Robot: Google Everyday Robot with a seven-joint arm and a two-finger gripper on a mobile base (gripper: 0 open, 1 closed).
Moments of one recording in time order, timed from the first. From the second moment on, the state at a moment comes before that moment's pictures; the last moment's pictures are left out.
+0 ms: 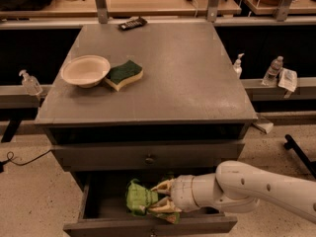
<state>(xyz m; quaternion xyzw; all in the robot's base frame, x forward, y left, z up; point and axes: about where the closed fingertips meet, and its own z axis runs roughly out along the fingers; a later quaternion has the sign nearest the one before) 0.416 0.003 0.572 -0.63 0.61 0.26 0.40</state>
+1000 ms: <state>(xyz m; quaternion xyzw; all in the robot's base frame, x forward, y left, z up) 0.425 0.044 0.559 -0.67 0.57 0.27 0.40</state>
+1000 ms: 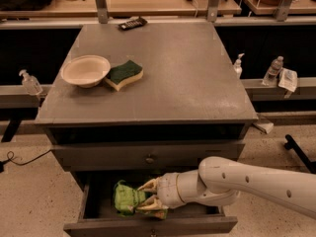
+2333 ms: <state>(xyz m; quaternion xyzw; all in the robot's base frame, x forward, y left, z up) 0.427 0.059 0.558 -0.66 0.57 0.27 0.41</state>
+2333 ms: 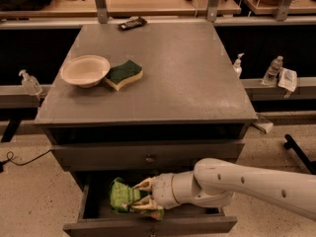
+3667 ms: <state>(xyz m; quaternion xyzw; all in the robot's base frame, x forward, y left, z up) 0.402 0.055 0.570 -0.68 0.54 0.31 0.39</state>
